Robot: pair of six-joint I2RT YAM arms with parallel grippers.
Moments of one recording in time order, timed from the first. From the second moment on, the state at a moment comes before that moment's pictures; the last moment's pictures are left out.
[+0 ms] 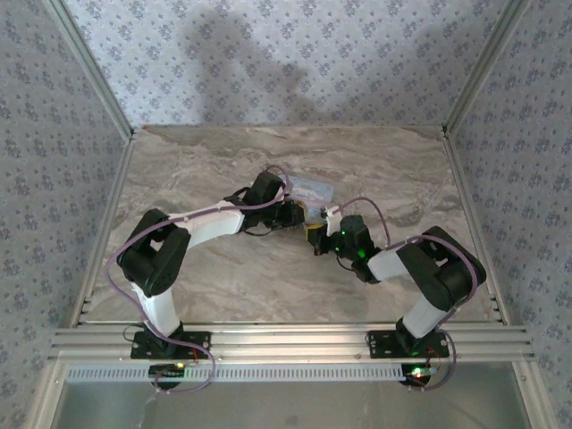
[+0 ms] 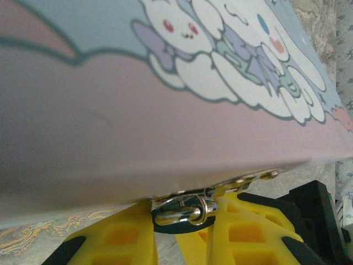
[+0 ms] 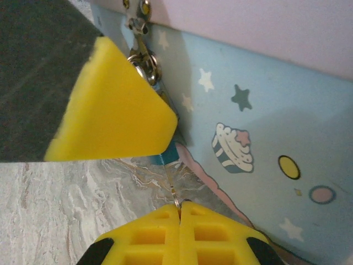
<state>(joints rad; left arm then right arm) -0.70 1.80 1.13 -0.13 0.37 -0.80 0.57 1.64 0.41 0.82 -0.25 0.33</state>
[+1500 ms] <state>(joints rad) -0.71 1.80 1.14 -0.13 0.36 -0.80 0.49 1.70 0.42 0.94 -0.41 0.41</state>
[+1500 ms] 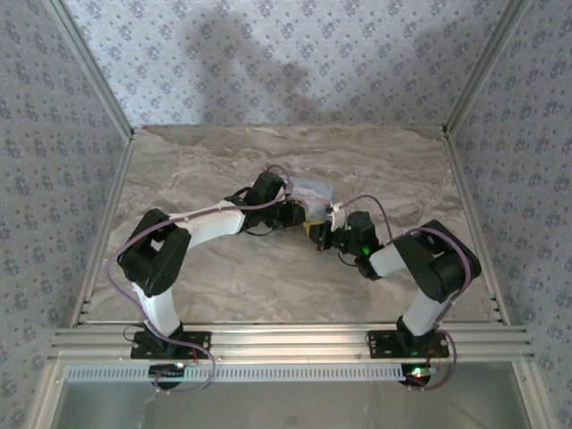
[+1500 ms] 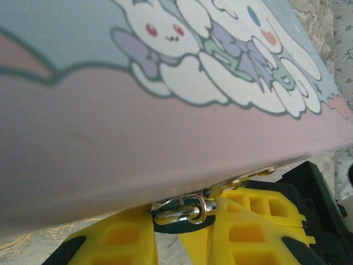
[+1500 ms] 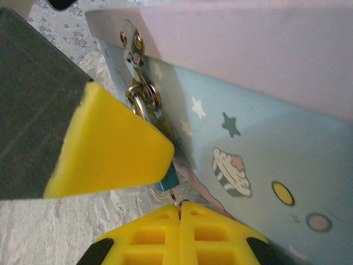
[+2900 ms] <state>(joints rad) -0.63 1.66 0.97 -0.06 0.41 -0.84 0.59 1.65 0.43 0.73 -0.26 0.65</state>
